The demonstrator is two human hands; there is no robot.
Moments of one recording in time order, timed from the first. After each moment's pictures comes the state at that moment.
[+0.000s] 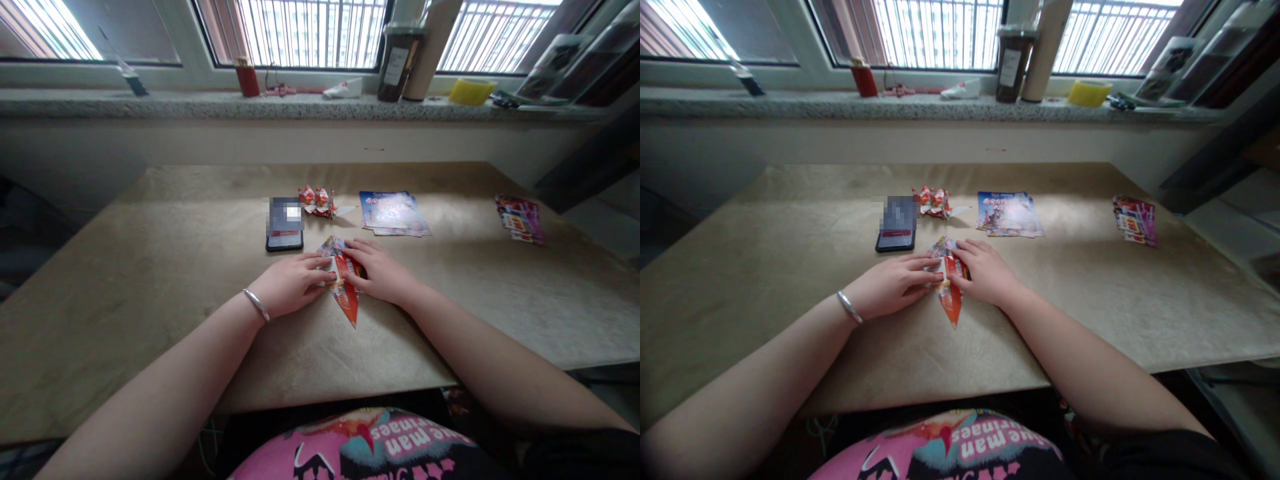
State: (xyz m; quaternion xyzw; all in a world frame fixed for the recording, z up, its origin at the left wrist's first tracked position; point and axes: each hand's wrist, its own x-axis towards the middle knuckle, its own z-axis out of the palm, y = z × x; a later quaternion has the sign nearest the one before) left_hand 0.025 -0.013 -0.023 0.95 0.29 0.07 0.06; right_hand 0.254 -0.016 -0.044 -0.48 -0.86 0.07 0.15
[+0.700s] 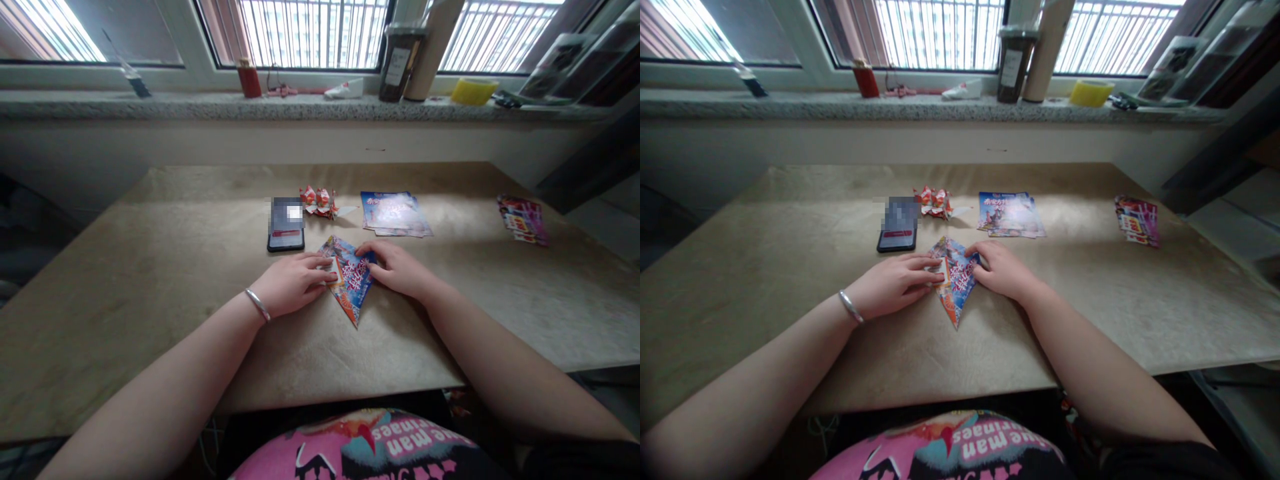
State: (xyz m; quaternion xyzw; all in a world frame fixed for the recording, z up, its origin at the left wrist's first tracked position) left_hand 0.023 -0.013 -0.021 0.95 0.29 0.09 0.07; right_hand 0.277 -0.014 -0.032 -0.48 -0.82 0.20 0.23
